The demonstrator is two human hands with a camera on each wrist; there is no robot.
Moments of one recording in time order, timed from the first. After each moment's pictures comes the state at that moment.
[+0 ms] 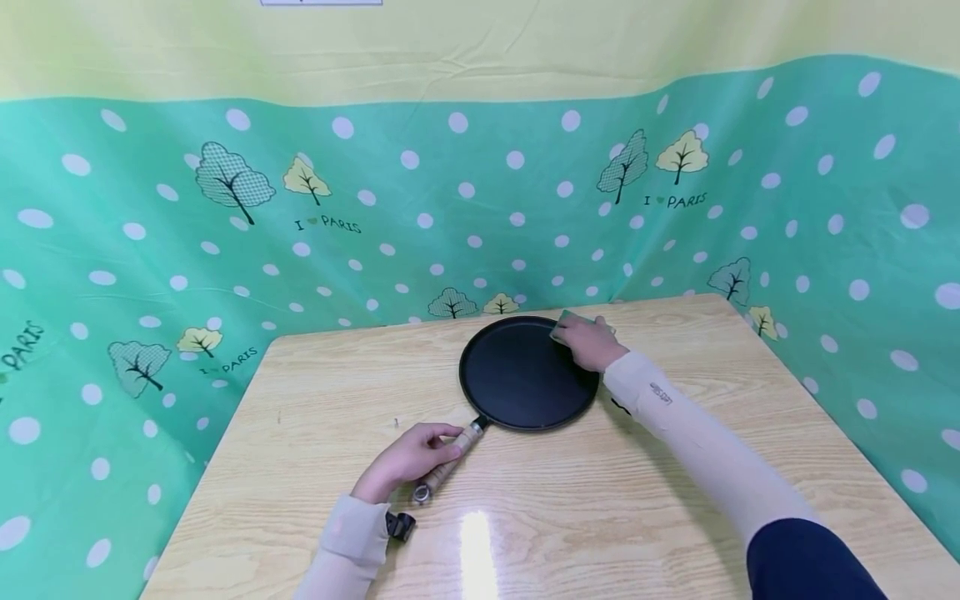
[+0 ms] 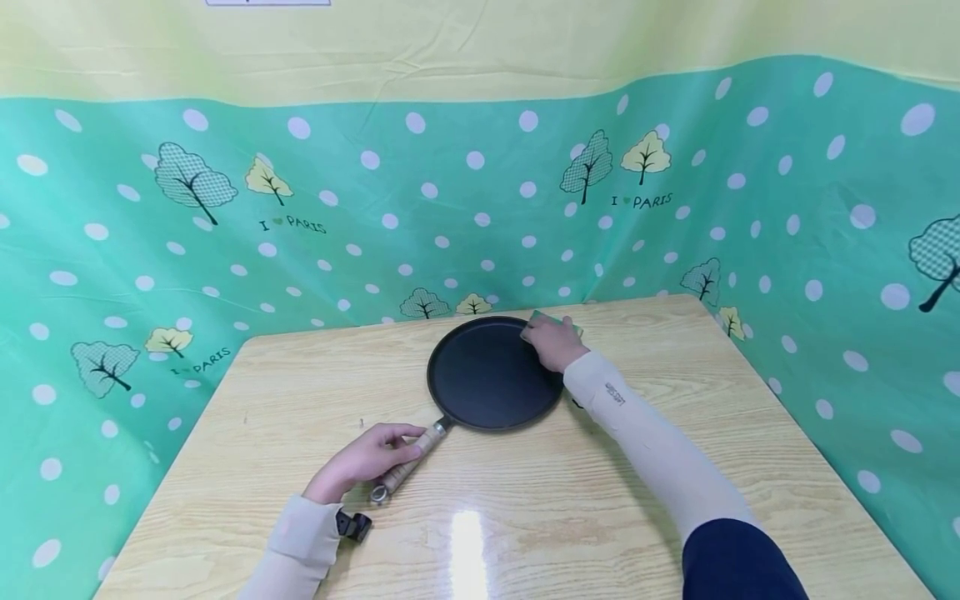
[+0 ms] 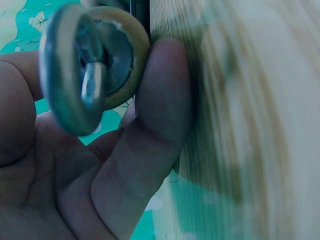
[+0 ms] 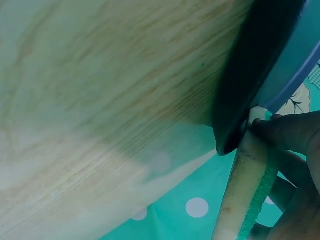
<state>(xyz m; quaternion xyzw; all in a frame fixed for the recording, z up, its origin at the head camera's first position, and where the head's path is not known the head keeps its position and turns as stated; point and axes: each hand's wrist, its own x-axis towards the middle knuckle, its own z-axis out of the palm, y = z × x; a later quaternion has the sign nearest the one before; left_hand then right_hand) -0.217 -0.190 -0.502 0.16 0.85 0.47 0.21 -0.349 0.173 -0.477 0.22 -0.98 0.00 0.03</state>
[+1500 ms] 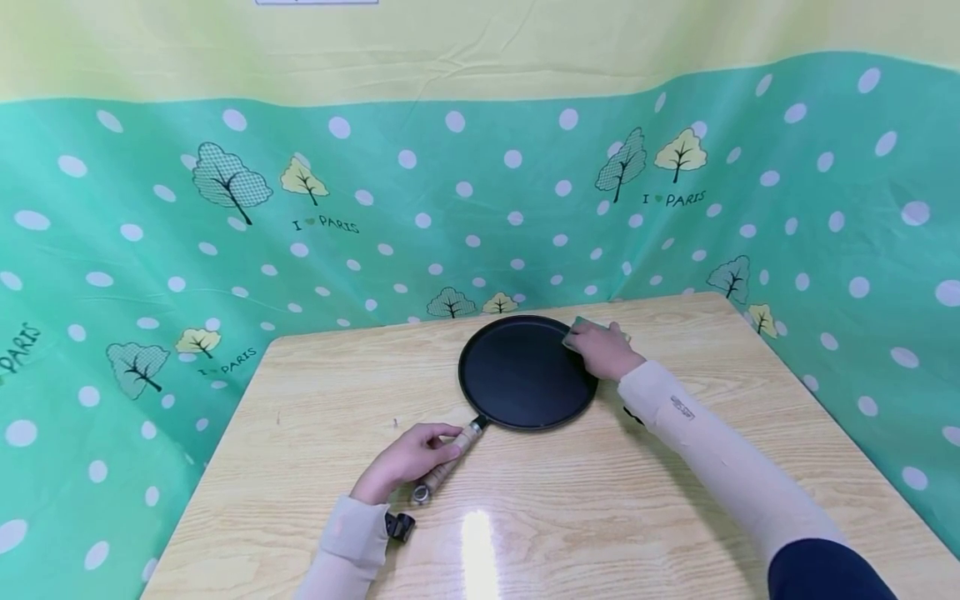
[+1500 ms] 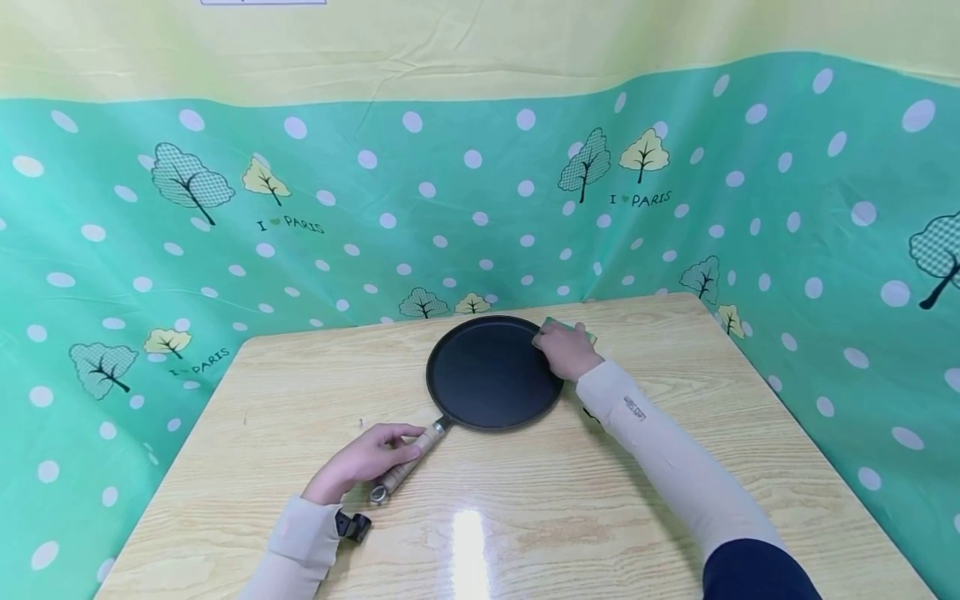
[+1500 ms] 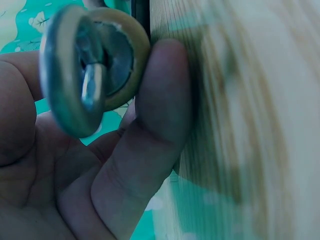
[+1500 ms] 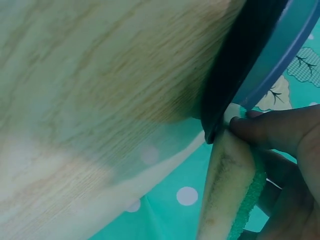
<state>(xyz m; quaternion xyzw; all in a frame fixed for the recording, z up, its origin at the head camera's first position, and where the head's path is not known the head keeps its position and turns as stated) -0.216 -0.187 -0.500 0.16 0.85 0.46 0.20 -0.323 0.187 -0.472 0.20 -0.98 0.01 0.02</state>
